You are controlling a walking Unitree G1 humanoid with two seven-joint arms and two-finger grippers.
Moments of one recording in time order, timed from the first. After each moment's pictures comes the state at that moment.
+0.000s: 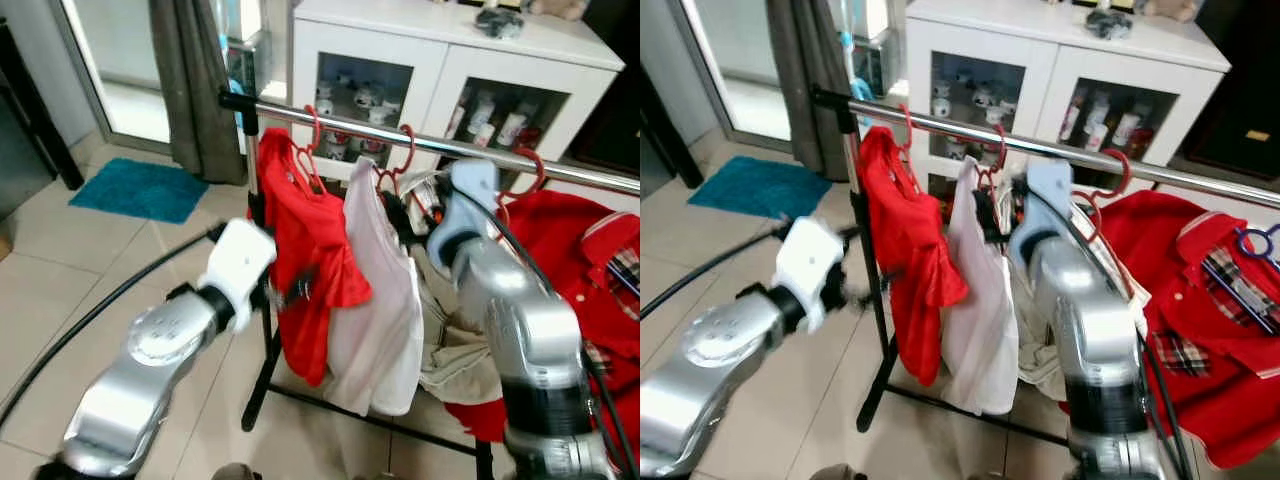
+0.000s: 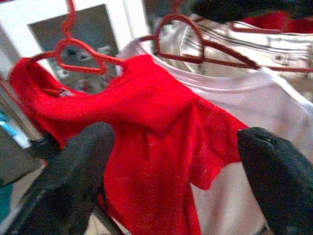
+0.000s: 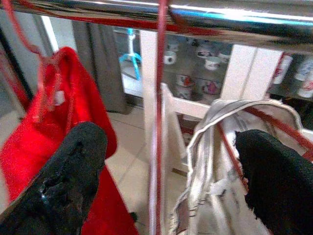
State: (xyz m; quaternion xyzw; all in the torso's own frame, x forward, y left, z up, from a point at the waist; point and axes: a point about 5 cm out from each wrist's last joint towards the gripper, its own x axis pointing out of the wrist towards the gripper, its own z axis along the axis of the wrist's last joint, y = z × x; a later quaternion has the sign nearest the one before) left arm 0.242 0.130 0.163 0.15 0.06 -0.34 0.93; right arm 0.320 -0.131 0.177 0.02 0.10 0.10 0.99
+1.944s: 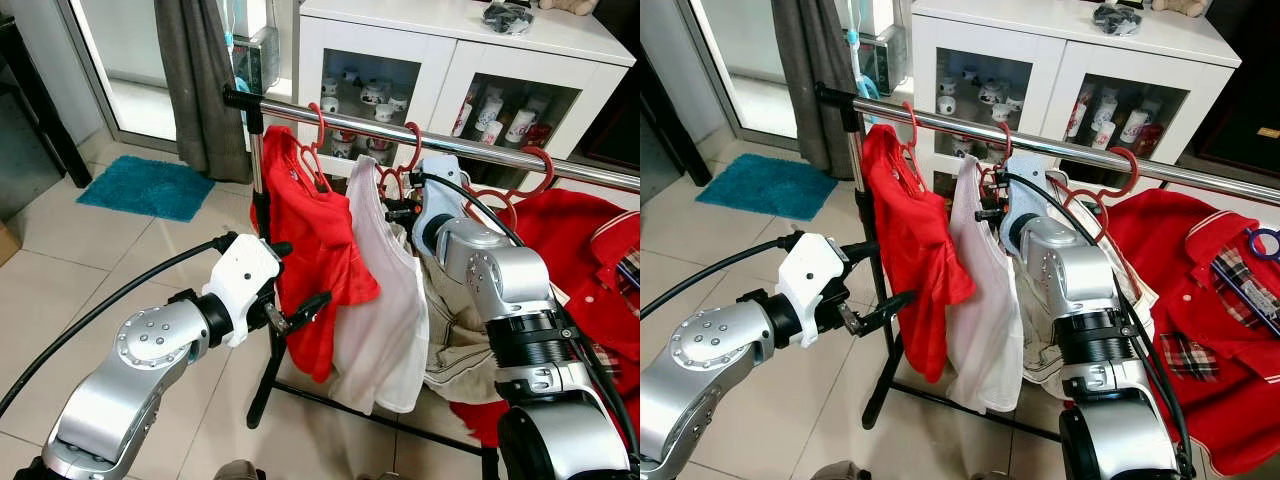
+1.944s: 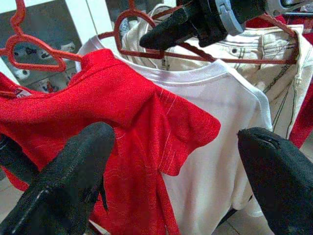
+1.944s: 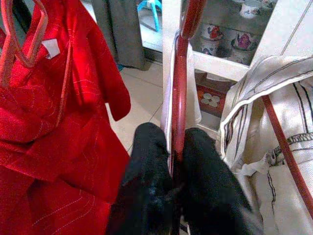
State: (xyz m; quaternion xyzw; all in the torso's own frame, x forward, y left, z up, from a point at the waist) left arm 0.236 0.128 0.166 0.14 0.07 -0.40 0.90; right arm 0.356 -0.126 0.159 0.01 0.19 0.14 0.97
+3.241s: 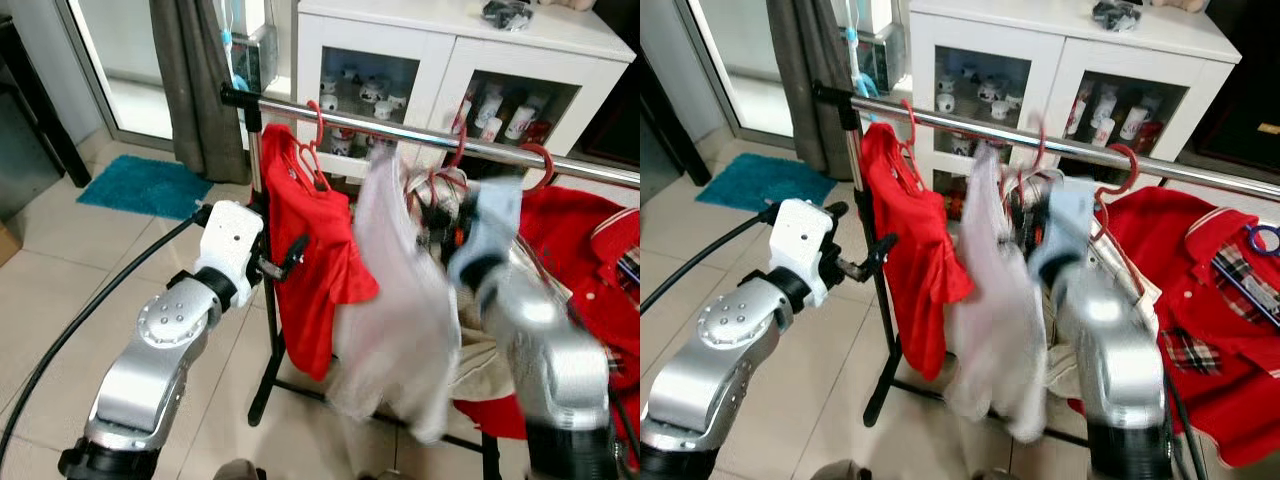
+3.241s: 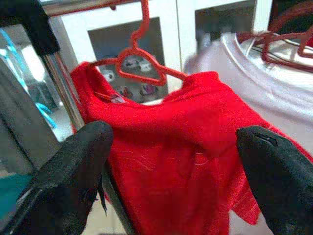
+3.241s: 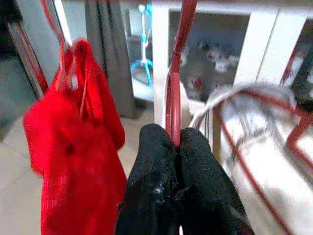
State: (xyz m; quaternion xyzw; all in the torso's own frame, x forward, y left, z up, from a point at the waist) left arm 0.267 0.135 0.167 0.12 0.01 -0.23 0.97; right arm 0.281 -0.147 0.157 0.02 0.07 0.12 0.99
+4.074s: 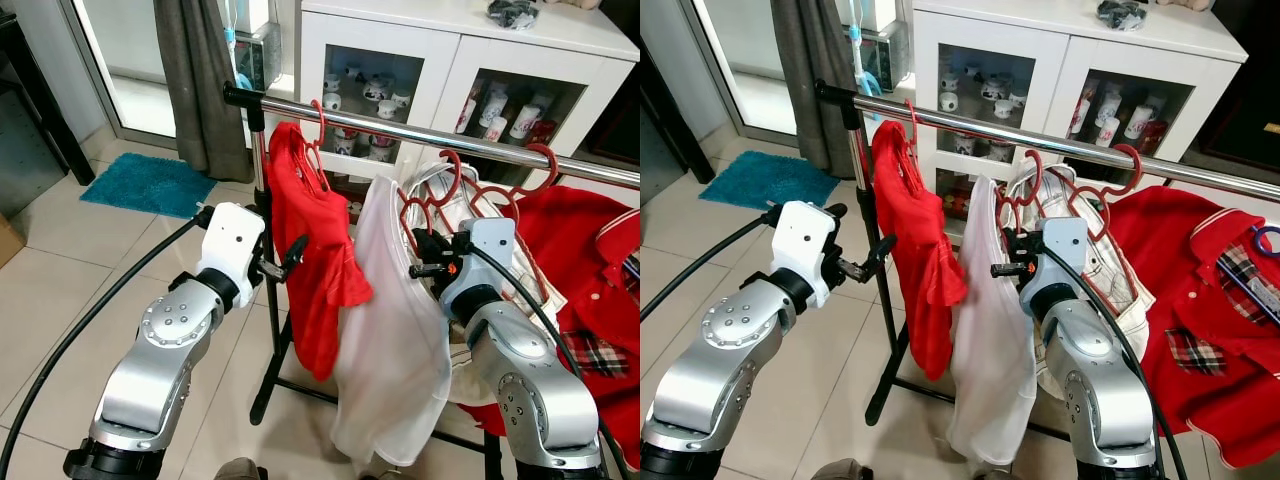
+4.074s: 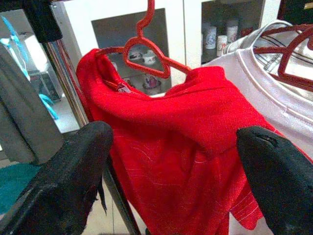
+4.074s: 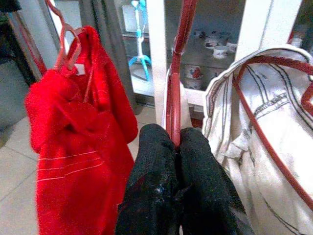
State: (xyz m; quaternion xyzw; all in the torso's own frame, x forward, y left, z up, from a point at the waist) left arm 0.269 0.131 0.164 0.11 0.02 -0.22 0.97; right arm 0.263 -0.141 0.146 0.05 0.07 0.10 0.99
